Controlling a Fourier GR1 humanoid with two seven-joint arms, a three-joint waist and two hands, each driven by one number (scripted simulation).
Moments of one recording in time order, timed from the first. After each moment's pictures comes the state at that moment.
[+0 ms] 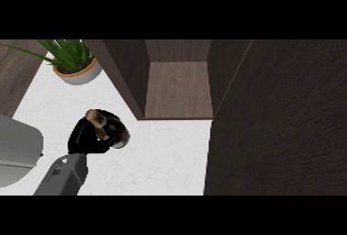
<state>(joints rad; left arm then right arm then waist) -0.39 0.16 0.20 -0.61 0.17 -0.46 -0.62 -0.13 -0.11 0.03 -2.47 -0.17 0.11 0.67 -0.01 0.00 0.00</state>
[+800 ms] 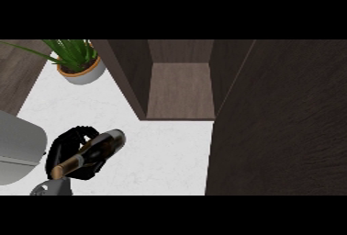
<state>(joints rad) -0.13 0.16 0.18 -0.95 0.14 -0.28 -0.72 -0.10 -0.10 0.02 -2.46 -0.17 0.13 0.66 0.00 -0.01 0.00</state>
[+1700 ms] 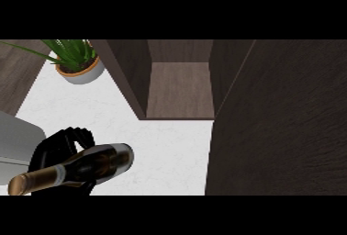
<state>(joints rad) 0.10 0.08 0.05 -1.66 0.22 -0.19 -0.35 -0.11 -0.09 0.00 -2.43 -0.17 0.14 0.64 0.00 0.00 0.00</state>
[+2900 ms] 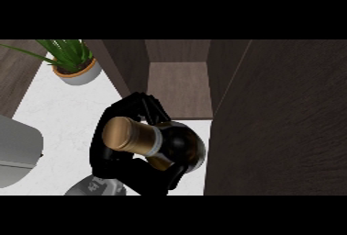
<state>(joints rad) -0.27 0.00 -0.41 -1.85 0.12 0.39 0.10 -0.07 -0.07 -0.01 -2.43 -0.19 0.18 0.61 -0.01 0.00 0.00</state>
